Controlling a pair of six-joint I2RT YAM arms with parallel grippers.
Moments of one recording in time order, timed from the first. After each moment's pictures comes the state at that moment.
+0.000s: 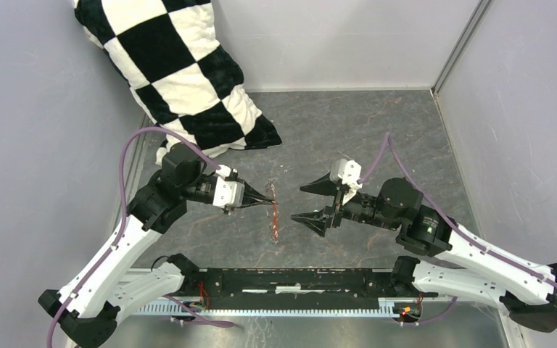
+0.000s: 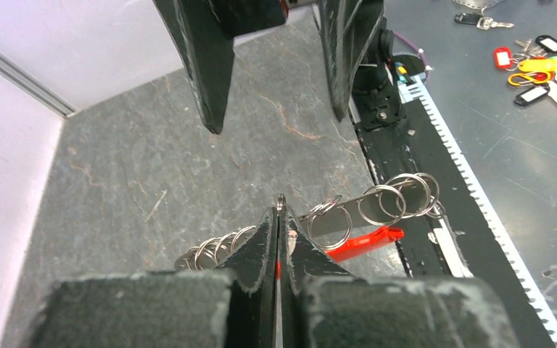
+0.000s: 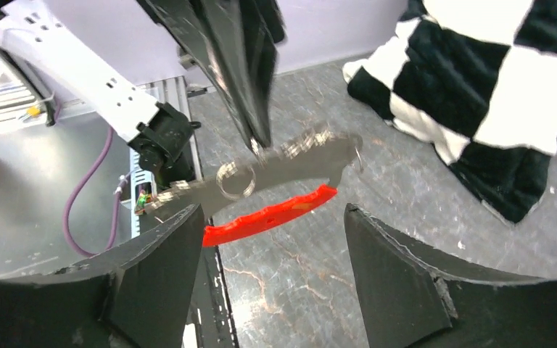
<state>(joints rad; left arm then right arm) -0.62 0.88 1.05 -0.54 1.02 0.65 1.08 0.81 0.92 -0.15 -0.21 0.00</state>
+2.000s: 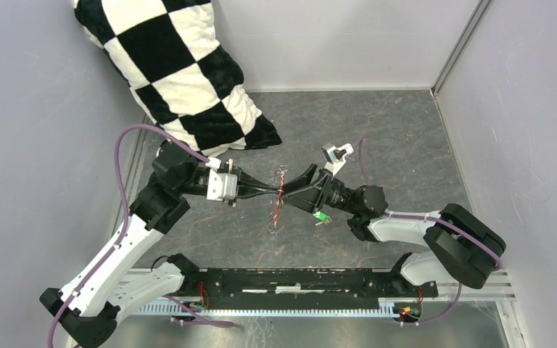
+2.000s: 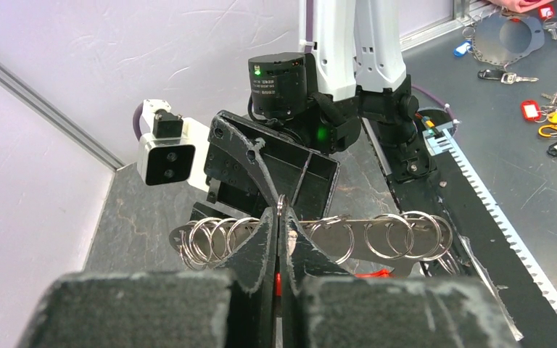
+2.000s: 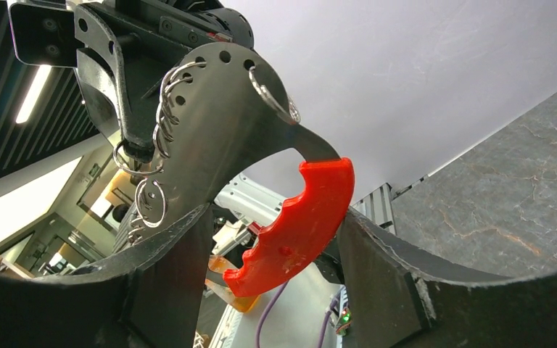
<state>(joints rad) -0.62 0.87 1.01 -0.17 1.05 0.45 0.82 1.38 0.43 1.48 -0.52 1.15</state>
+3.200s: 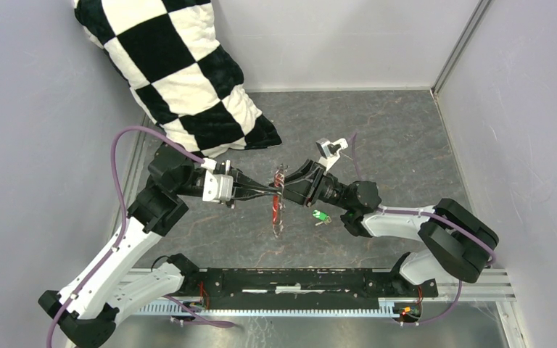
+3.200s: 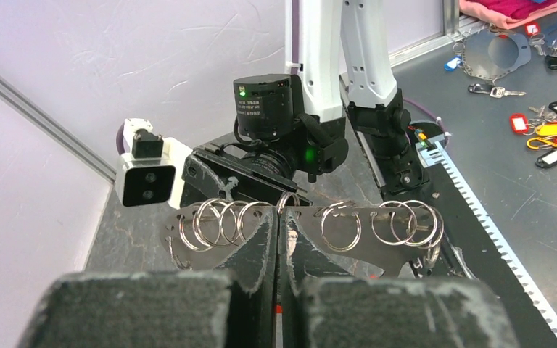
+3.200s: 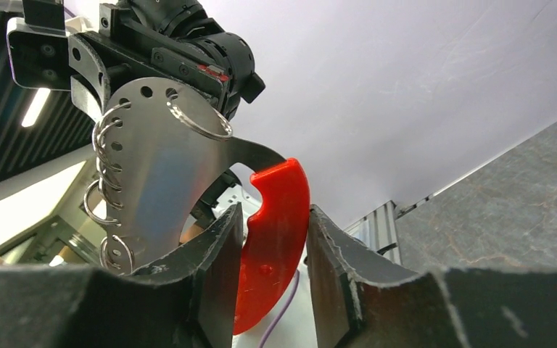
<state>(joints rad) -0.63 0.85 1.01 -0.13 1.05 0.41 0.85 1.44 0.51 1.48 -0.50 1.15</state>
